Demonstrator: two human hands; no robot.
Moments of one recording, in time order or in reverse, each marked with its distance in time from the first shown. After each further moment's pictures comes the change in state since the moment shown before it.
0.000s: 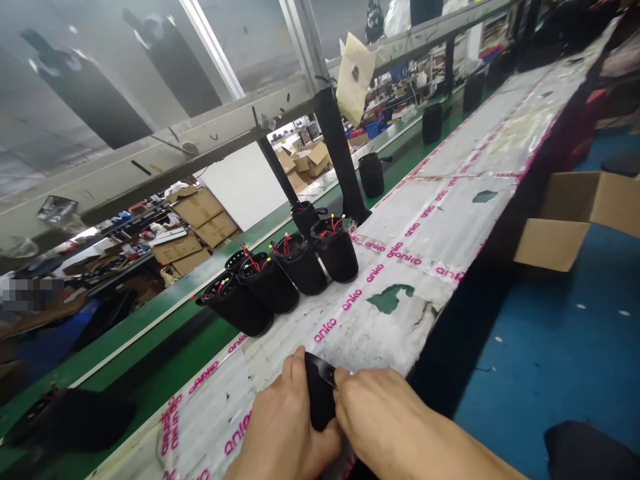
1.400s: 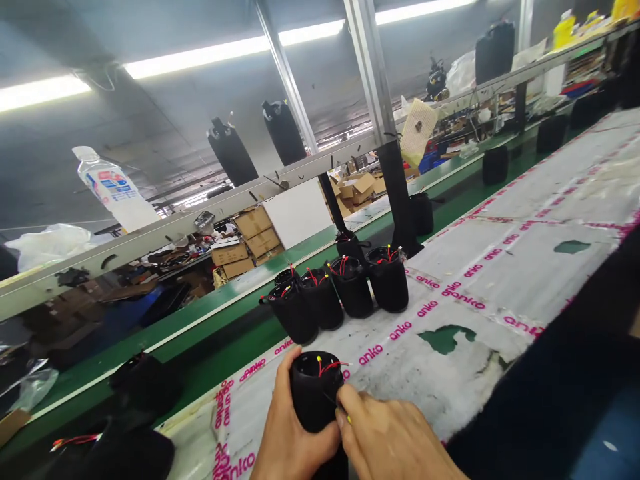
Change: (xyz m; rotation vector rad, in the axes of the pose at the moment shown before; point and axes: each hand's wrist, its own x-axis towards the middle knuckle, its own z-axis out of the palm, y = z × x) left_hand -0.033 -0.050 0.014 -0.885 0.672 -0.103; right_hand 0.024 -0.039 0.034 -0.055 0.572 -0.218
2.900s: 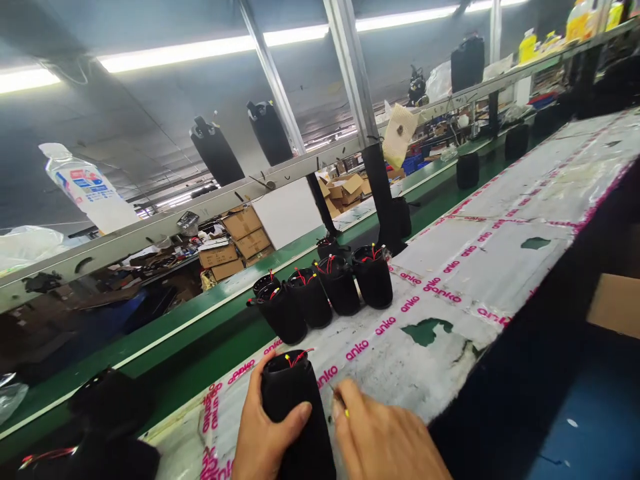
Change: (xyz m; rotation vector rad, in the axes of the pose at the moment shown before) left_hand 0.002 -0.008 -0.014 -0.173 0.062 -0.069; right_hand -0.012 -0.015 -0.012 -0.037 0.135 0.160
